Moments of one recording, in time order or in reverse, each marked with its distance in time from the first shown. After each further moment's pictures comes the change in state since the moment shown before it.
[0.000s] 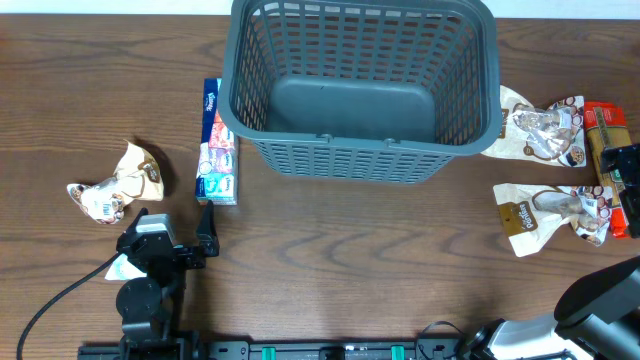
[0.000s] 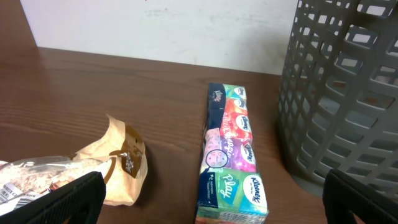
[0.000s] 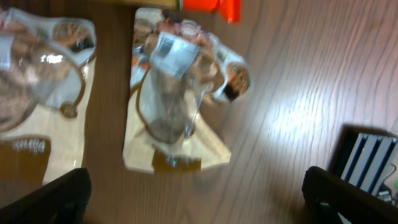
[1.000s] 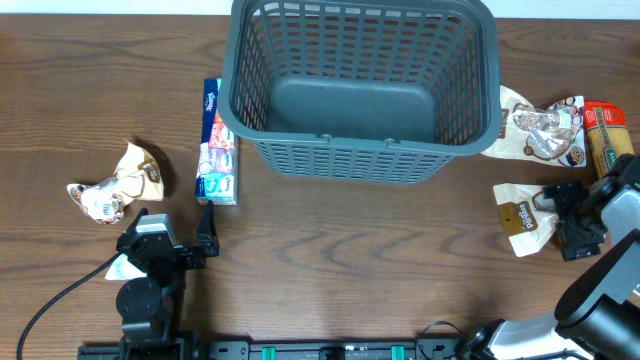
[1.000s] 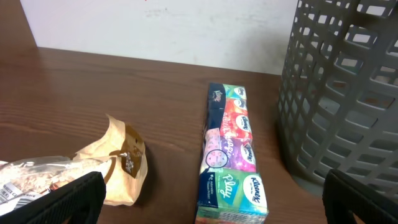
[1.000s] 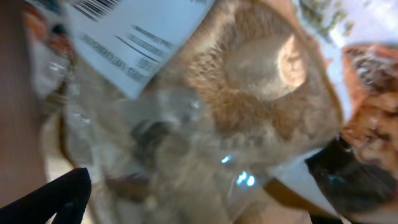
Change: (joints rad) left arm 0.000 0.000 0.000 0.000 0.000 0.000; right arm 0.000 0.003 -0.655 0.715 -0.120 -0.044
